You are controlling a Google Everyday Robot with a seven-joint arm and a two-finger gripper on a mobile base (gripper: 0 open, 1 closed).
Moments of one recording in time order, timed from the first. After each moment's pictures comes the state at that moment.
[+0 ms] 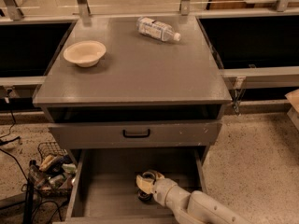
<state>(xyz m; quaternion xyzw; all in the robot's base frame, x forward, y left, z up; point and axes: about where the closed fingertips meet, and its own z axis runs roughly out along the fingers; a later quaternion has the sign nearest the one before) 0.504 0.009 0.428 -0.14 0.80 0.35 0.46</state>
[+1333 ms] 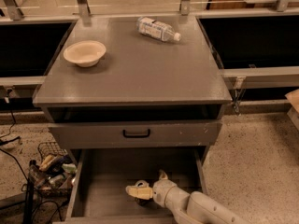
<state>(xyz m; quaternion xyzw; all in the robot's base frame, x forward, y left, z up) 0.504 0.010 0.429 -0.14 0.80 0.35 0.46</state>
